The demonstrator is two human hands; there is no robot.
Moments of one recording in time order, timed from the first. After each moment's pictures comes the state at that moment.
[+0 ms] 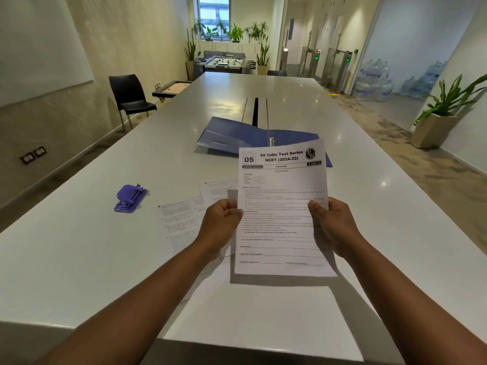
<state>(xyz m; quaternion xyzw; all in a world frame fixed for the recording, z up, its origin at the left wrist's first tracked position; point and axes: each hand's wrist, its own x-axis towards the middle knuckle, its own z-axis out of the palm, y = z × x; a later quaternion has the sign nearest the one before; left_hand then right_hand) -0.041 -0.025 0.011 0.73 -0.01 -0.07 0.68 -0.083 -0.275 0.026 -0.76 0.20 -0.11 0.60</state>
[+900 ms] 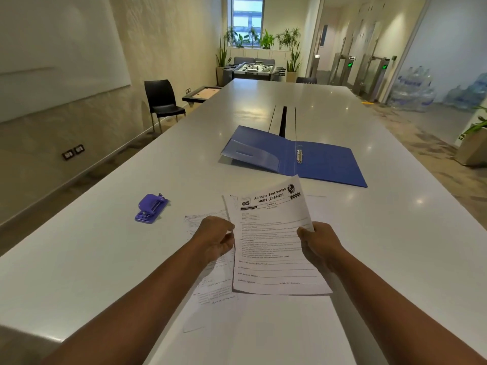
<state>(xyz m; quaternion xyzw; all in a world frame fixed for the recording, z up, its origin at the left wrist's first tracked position) 0.030 0.018 0.003 0.60 0.25 -0.18 0.74 0.002 -0.238 -0.015 -0.82 0.18 0.03 0.55</state>
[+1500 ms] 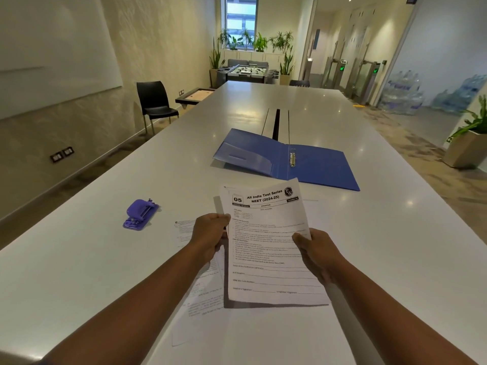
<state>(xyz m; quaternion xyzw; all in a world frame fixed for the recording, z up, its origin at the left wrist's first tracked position) 0.043 0.008 0.001 0.69 0.18 -0.10 0.69 -0.001 -0.253 -0.028 -0.73 0.15 0.08 0.66</state>
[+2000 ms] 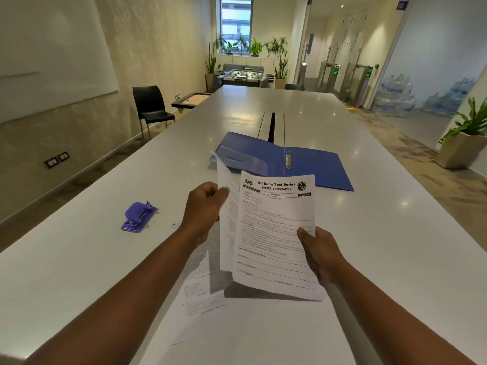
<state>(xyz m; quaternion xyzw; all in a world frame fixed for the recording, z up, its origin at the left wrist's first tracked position) 0.035 0.010 0.062 0.74 0.03 0.04 0.67 -0.011 -0.256 -0.022 -0.69 0.16 0.02 0.71</state>
